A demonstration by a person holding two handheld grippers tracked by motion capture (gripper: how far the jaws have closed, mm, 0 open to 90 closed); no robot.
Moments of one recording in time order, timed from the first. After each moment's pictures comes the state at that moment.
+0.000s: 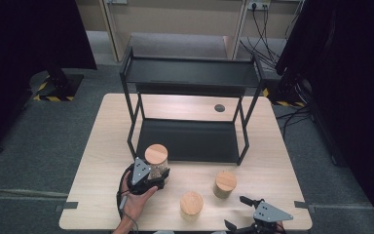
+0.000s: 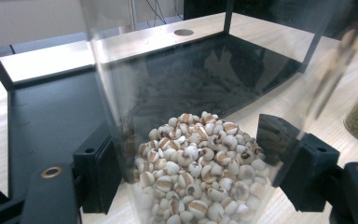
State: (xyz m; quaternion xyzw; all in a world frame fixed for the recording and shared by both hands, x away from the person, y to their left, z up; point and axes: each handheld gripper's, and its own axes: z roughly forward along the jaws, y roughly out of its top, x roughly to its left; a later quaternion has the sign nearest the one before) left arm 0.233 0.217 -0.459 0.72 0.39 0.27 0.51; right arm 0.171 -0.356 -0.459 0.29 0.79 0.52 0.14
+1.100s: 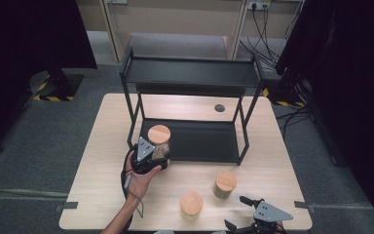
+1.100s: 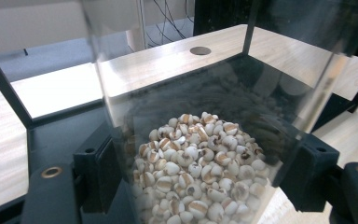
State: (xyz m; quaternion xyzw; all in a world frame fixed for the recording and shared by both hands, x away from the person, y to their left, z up) left arm 0.280 0.204 -0.426 0.72 0.40 0.28 0.50; right arm 0.172 -0.356 -0.459 0.29 0.79 0.52 0.14
